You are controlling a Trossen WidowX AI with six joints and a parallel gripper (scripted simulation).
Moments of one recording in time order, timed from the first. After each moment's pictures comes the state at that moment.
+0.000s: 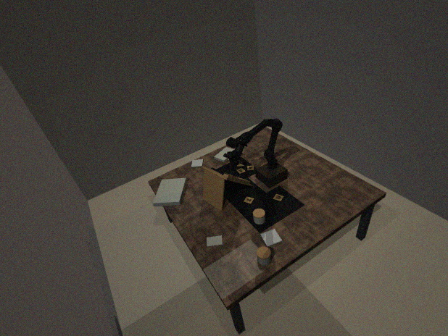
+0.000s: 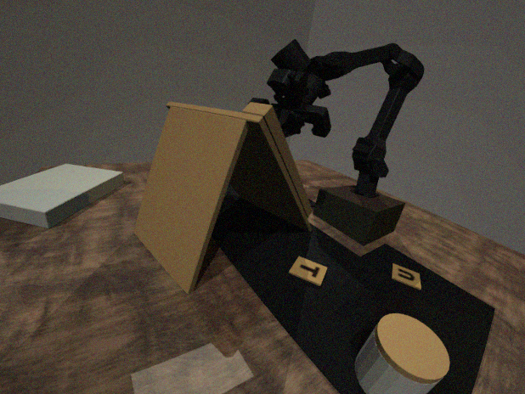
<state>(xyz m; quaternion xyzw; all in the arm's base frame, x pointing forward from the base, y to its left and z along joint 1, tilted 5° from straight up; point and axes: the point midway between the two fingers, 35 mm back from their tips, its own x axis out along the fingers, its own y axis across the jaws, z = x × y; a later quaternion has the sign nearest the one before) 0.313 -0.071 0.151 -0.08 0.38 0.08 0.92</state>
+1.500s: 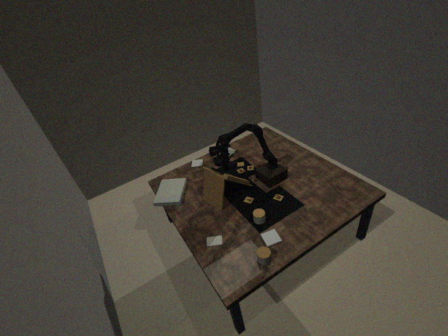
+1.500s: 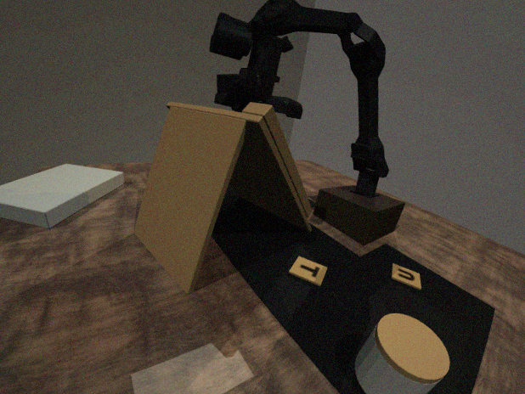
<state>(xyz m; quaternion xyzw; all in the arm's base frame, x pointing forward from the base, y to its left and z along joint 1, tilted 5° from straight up) 0.354 -0.096 0.154 -0.11 0.66 0.05 0.74</state>
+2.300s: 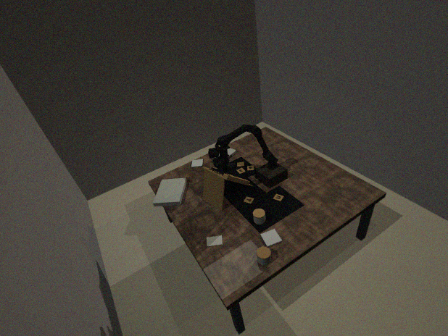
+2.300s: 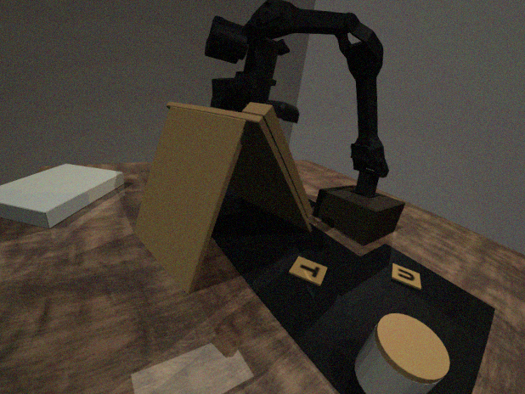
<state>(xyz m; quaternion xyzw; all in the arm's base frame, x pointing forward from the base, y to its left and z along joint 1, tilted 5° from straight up) 0.362 -0.095 0.146 -0.11 0.66 0.05 0.74</state>
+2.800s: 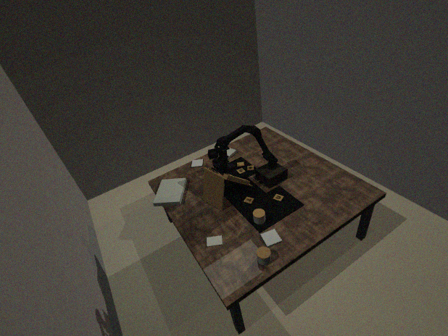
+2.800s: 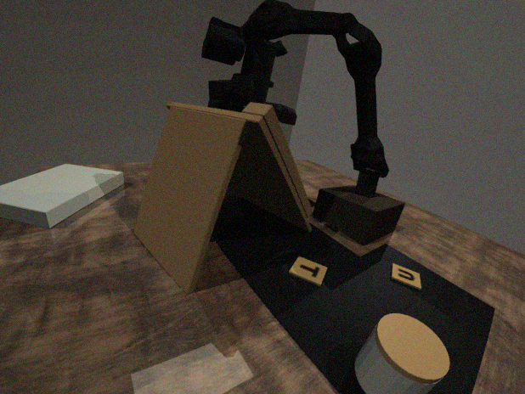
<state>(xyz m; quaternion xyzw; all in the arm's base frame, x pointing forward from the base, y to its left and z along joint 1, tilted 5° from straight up) 0.368 -0.095 0.142 -0.11 0.66 0.05 0.74</state>
